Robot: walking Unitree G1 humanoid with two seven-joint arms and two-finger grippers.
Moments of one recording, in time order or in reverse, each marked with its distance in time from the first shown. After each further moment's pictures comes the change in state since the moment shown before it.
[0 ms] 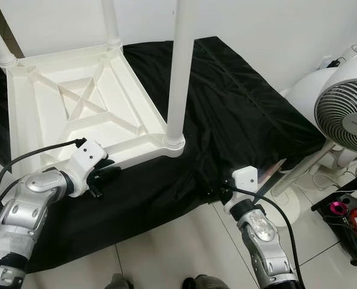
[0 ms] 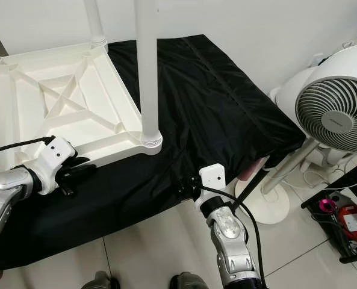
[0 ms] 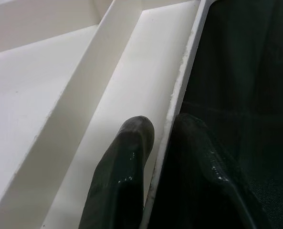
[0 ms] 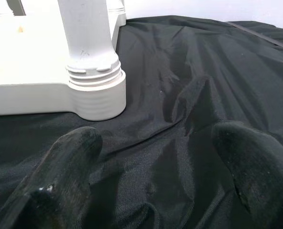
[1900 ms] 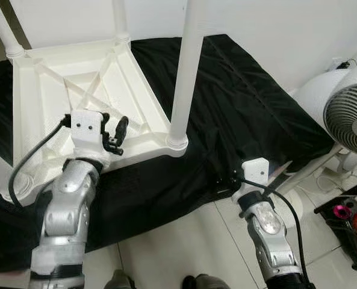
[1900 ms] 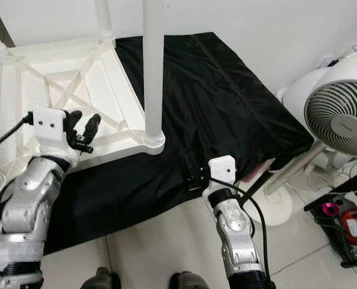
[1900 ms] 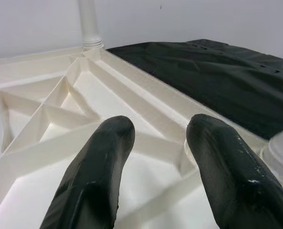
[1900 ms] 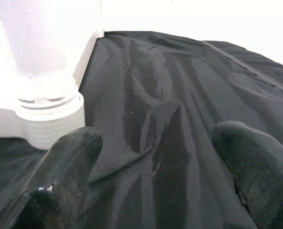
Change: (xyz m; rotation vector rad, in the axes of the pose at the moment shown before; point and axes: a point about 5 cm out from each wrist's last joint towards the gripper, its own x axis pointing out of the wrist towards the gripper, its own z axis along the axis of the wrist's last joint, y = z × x) left arm 0.002 -0.028 0.062 -0.299 -0.504 0.571; right arm 0.004 -0.024 0.014 -0.068 -0.067 -0.156
